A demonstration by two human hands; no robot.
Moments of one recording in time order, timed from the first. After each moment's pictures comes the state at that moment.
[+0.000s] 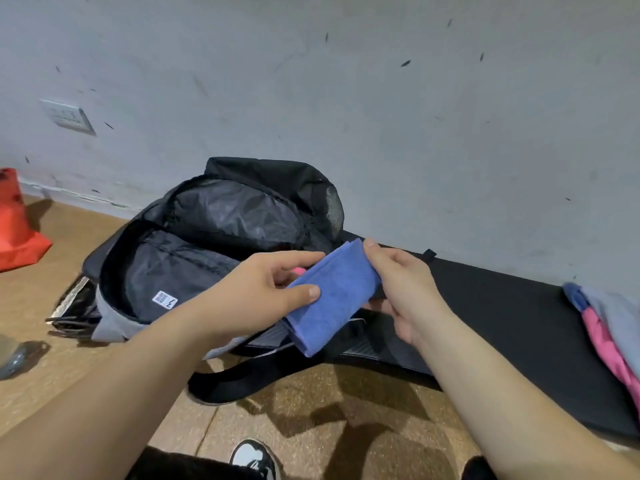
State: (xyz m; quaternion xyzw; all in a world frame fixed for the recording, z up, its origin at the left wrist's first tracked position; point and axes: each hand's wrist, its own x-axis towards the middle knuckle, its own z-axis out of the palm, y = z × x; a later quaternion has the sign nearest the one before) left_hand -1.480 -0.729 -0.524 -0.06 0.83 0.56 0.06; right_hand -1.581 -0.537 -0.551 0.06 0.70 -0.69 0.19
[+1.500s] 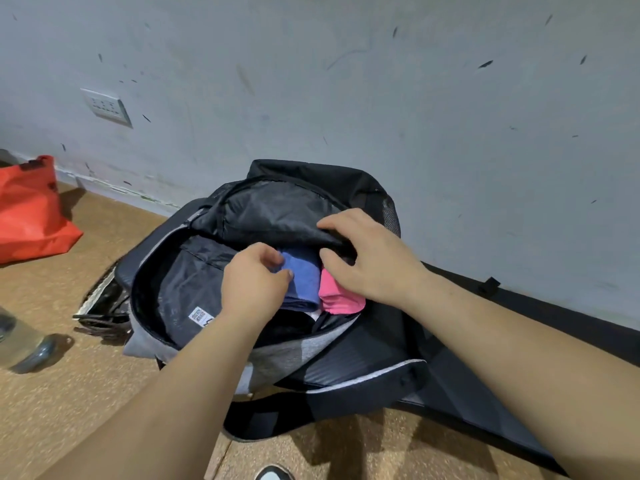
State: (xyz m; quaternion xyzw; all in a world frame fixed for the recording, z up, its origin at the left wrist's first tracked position) left_hand -1.542 -0.821 -0.608 -0.37 0.81 0.42 -0.16; right_hand -1.644 -0.656 -0.558 -0.42 0.87 -0.26 0.01
